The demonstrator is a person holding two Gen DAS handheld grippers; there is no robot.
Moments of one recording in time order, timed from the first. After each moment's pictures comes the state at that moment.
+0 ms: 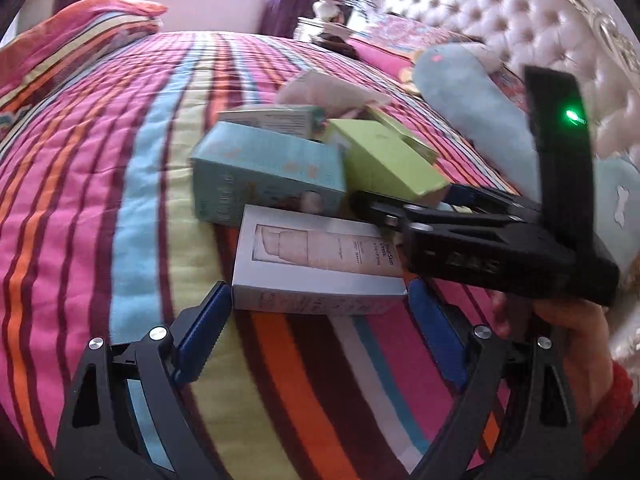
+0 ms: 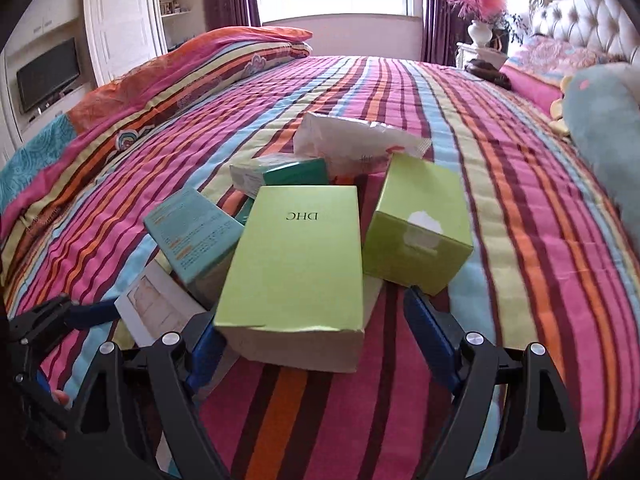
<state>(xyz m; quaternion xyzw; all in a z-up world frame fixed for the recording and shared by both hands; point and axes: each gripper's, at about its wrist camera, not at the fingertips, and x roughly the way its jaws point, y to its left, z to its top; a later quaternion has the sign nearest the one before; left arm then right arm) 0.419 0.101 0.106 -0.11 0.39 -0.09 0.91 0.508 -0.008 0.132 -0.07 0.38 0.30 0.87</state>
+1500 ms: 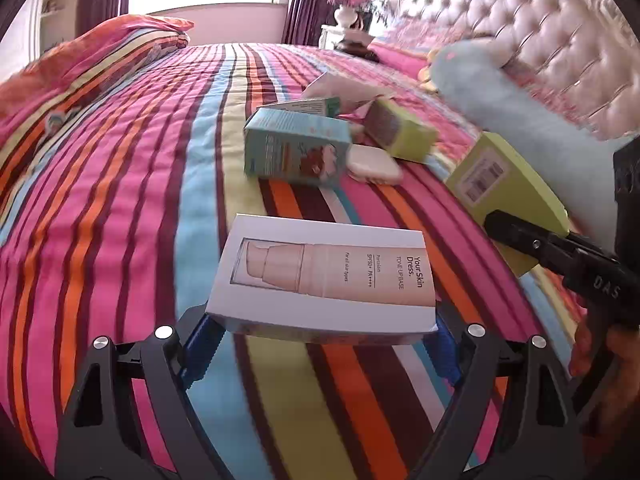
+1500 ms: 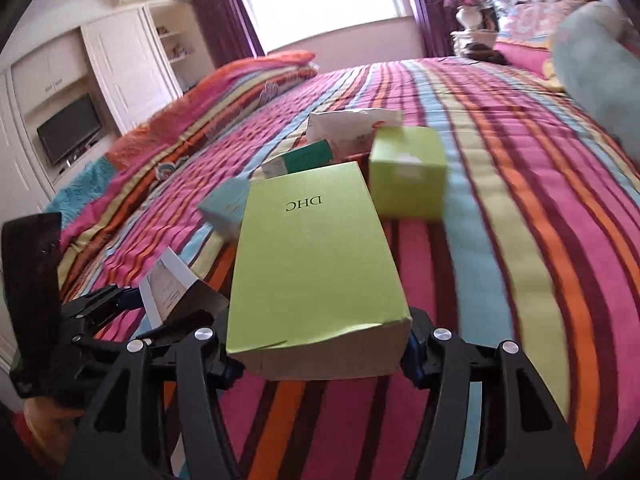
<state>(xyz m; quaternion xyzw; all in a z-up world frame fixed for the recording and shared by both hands) 0.325 0.095 0.116 -0.09 0.37 -0.03 0.92 0.409 -0.086 0.147 0.03 0.35 0.31 0.88</state>
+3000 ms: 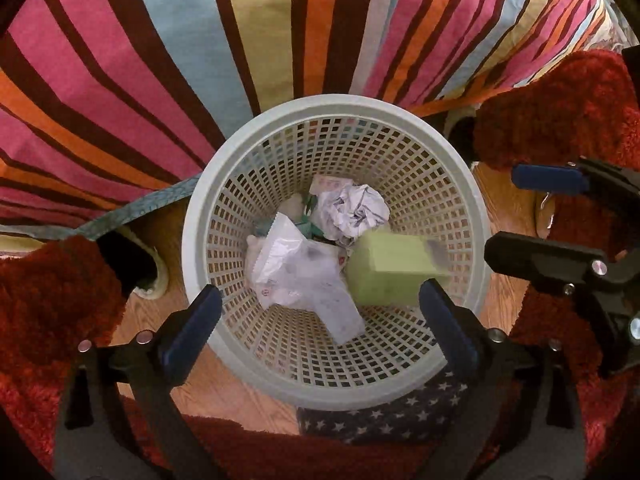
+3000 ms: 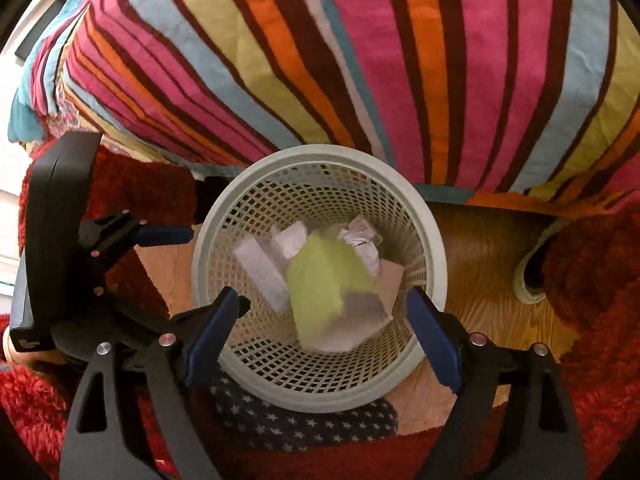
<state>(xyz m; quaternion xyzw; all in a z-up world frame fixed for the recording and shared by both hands) 0.010 -0.011 -0.125 -0.03 0.67 -0.09 0.74 0.047 -0.116 -0.055 -0.02 0.64 0.30 0.71</state>
